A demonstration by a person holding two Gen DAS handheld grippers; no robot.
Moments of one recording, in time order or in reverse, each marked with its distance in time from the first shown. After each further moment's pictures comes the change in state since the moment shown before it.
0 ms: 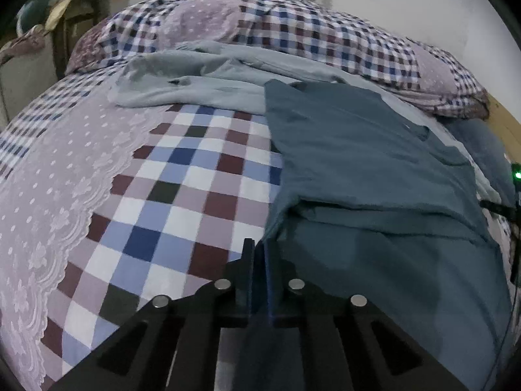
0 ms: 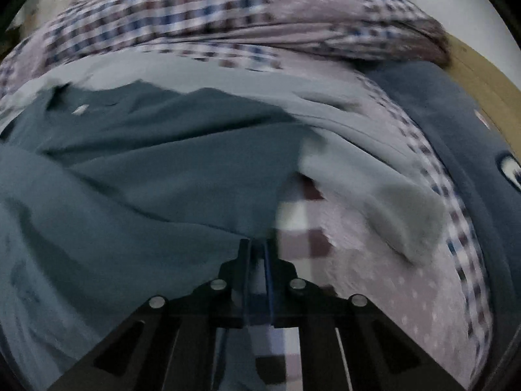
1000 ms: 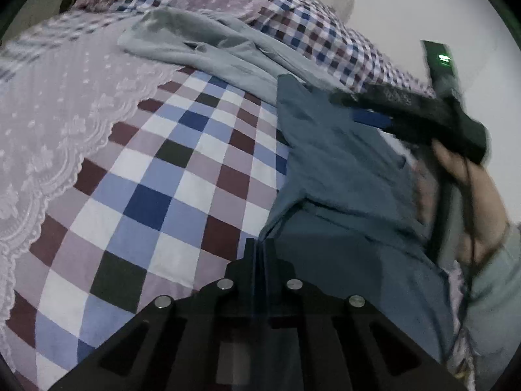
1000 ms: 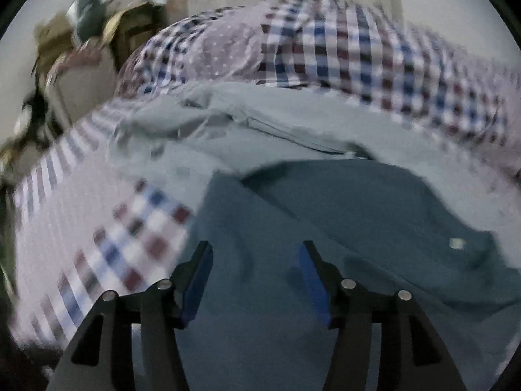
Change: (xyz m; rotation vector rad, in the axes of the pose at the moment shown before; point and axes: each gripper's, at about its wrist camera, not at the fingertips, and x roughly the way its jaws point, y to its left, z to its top) left arm 0.005 0.045 -0.010 -0.212 0.057 -0.257; right arm -0.065 0.372 0.114 -0.231 -0.097 0.601
